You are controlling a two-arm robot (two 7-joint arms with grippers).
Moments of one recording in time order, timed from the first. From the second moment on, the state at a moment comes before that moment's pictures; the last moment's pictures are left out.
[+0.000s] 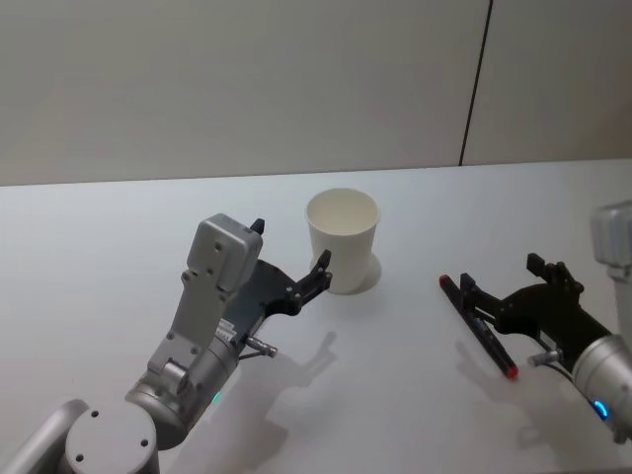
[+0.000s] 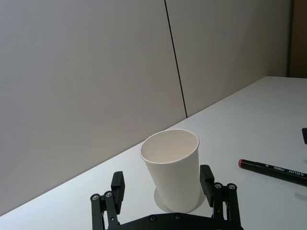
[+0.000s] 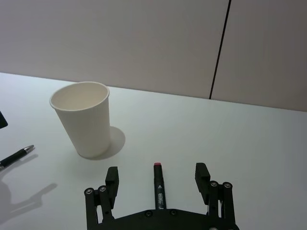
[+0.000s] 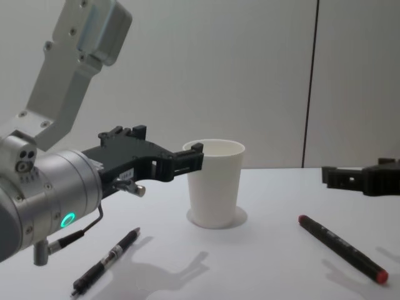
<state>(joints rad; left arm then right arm) -0.24 0.38 0.45 -1.63 -0.20 0.01 -0.01 0.07 0.30 -0.24 -1.79 0.25 0.32 0.06</state>
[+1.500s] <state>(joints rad) -0.24 0.38 0.45 -1.63 -0.20 0.01 -0.01 0.46 0.21 -0.25 -1.55 0.08 0.90 0.37</state>
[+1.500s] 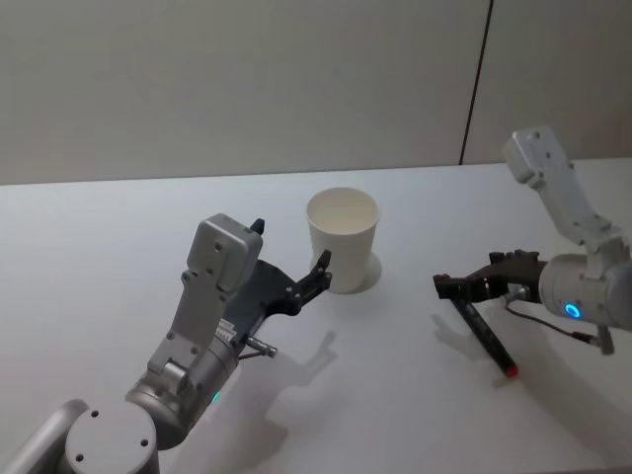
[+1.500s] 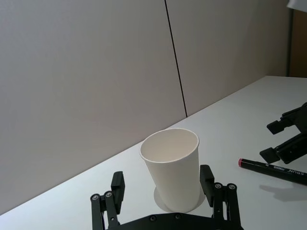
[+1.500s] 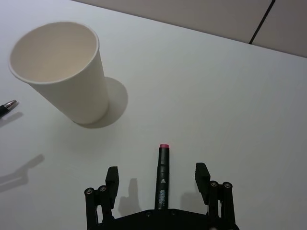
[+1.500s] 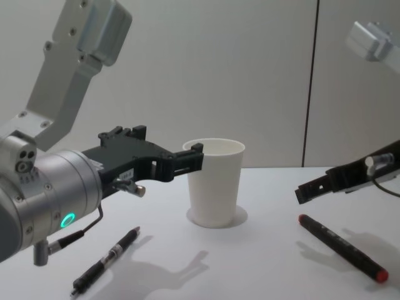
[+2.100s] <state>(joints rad) -0.24 0.38 0.45 -1.63 -0.20 0.01 -0.01 0.55 0.19 -0.27 -1.43 0.01 0.94 0.44</state>
